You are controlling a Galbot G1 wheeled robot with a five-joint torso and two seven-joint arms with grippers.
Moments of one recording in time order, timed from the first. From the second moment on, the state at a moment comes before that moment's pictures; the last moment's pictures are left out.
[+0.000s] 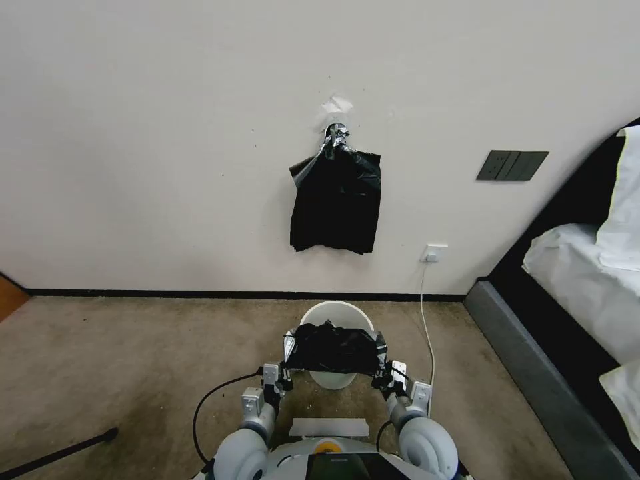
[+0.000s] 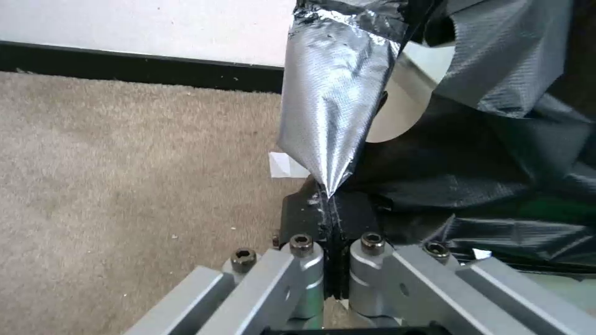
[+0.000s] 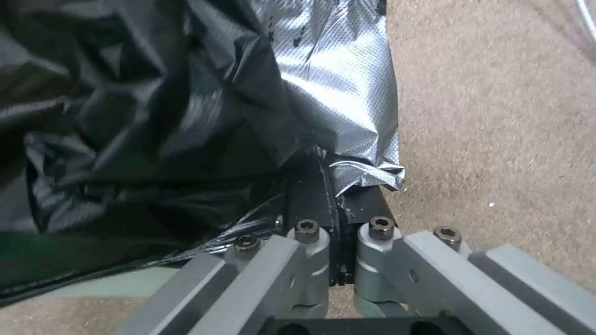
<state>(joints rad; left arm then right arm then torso) 1.58 -1.02 -0.04 -2.02 -0.56 0.04 -0.44 -1.68 1.23 0.23 2.11 0.62 -0.32 0.53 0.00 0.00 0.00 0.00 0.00</state>
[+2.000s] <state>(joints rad) 1.87 -1.17 -0.41 -2.19 -0.07 -0.29 -0.19 -1.02 0.73 0.14 1.95 0.71 -0.47 -0.24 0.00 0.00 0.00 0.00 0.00</state>
